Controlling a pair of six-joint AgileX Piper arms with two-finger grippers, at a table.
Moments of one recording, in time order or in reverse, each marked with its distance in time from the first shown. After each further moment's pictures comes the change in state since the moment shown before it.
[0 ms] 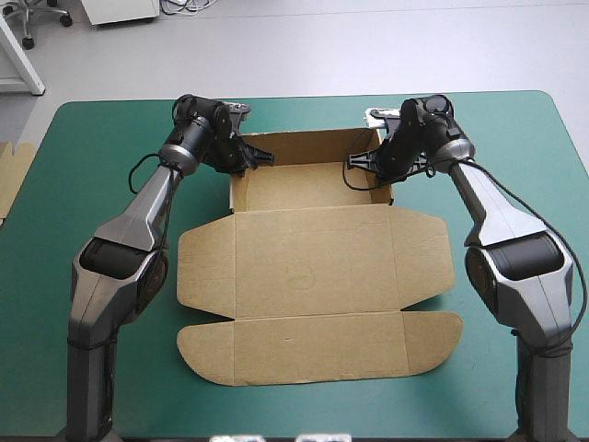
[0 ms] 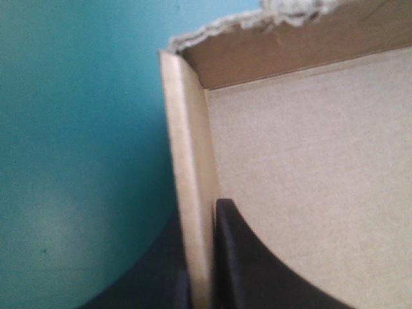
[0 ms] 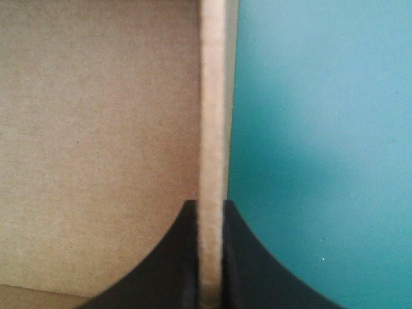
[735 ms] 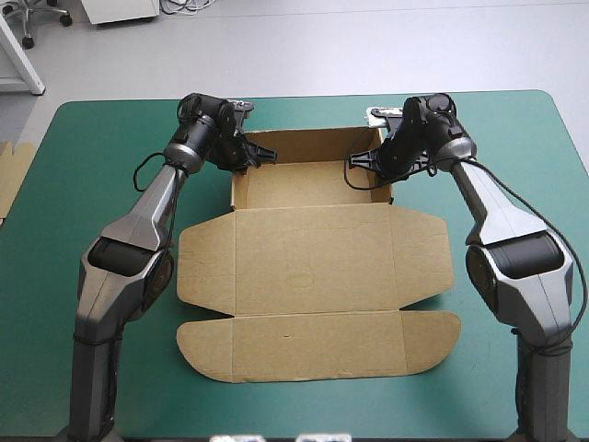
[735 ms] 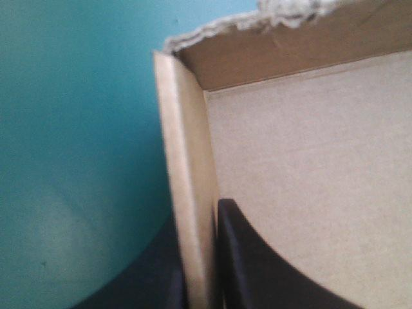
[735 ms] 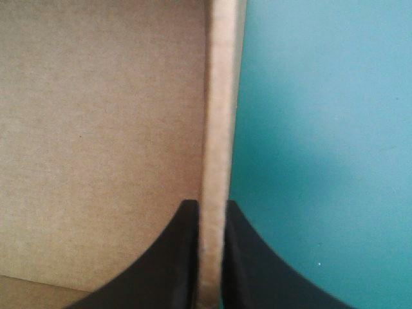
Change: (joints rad) left arm -0.010 0.037 -0.072 0.021 0.023 -0.009; right arm -0.010 0.007 -0.016 0.016 0.010 -0.033
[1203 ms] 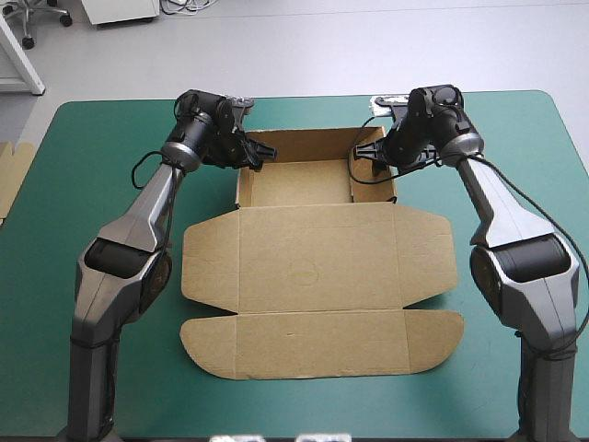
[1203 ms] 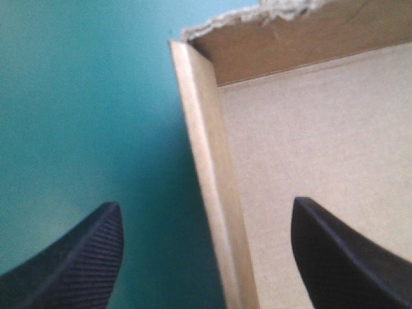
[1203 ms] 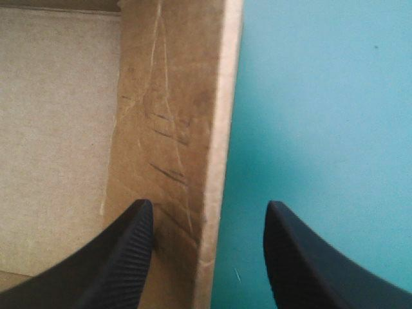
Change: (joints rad) left arm -0.002 -0.022 -0.010 -0.008 0.006 0.021; right arm -0.003 -0.029 -0.043 -0.044 0.015 -0.009
